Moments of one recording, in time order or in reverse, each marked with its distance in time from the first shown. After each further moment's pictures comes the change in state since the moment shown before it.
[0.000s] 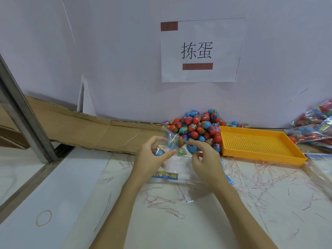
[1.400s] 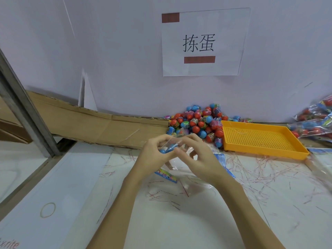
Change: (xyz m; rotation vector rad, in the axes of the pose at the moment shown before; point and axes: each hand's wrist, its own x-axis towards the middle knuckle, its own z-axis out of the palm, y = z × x) left_hand -0.010 0.015 -0.003 -0.024 -0.223 0.083; right_hand -0.012 -0.024 -0.008 0.248 -0.297 -0.204
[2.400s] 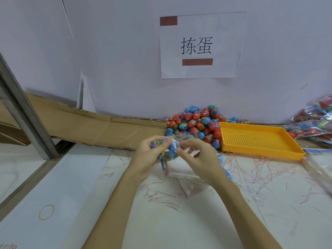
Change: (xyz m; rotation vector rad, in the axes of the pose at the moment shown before) left_hand 0.006 -0.001 0.000 -0.464 0.113 -0.270; right_hand 0.002 0.010 0.000 -0.139 0.198 0.104
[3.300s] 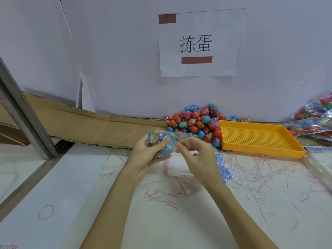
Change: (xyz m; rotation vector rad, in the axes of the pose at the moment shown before) left_hand 0.000 0.001 -0.008 -0.186 0.008 -0.069; right_hand -0.006 -0.012 0.012 0.140 0.140 0.028
